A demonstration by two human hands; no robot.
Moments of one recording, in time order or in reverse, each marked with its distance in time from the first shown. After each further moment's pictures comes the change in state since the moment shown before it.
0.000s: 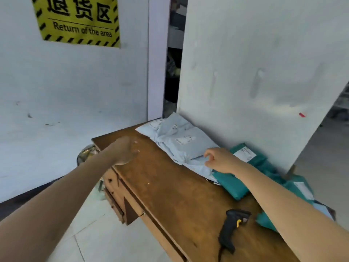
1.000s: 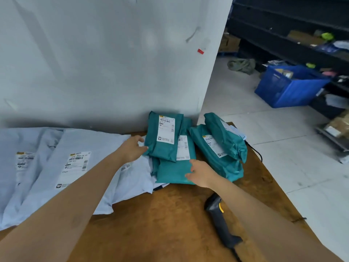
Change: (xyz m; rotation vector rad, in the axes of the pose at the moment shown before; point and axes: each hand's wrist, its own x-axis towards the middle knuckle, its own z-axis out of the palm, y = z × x) left_hand 0.350 0.223 0.263 -0.175 -0.768 0.632; right_hand 0.107 0.157 0.102 0.465 0.126 1.043
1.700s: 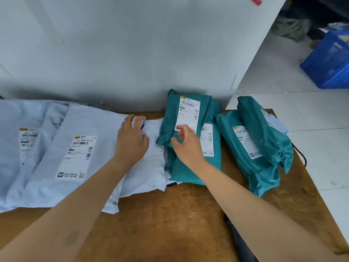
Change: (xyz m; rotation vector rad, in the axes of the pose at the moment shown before) left_hand 0.041 -0.055 0.024 0.267 0.493 0.092; right_hand 0.101 -0.080 0.029 0.406 0.319 -0.208
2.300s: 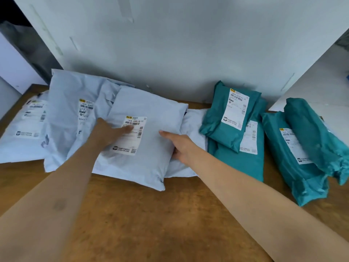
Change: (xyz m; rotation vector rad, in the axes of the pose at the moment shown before) left_hand -0.032 -0.174 -0.082 -0.328 -0.189 -0.804; right_hand -0.018 -0.060 0.128 0.759 -0.474 0.671
